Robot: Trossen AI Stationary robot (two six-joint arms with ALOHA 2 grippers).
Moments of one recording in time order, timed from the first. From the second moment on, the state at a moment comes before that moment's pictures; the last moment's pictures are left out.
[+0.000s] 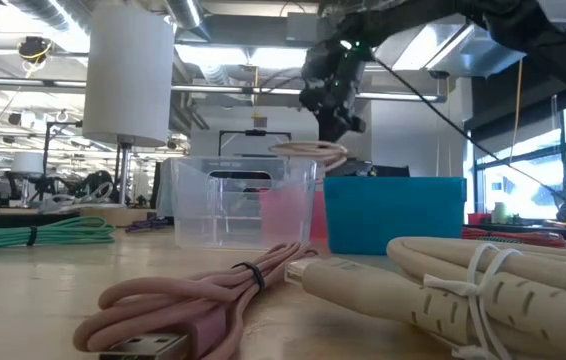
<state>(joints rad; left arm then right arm) -0.74 0.74 0.80 -0.35 -1.23 -0.40 -0.64 2.17 2.17 -1.24 -0.10 0.02</state>
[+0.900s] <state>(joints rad) -0.74 0.74 0.80 -0.35 -1.21 -0.43 -0.67 2.35 2.17 -1.19 -0.10 -0.04</state>
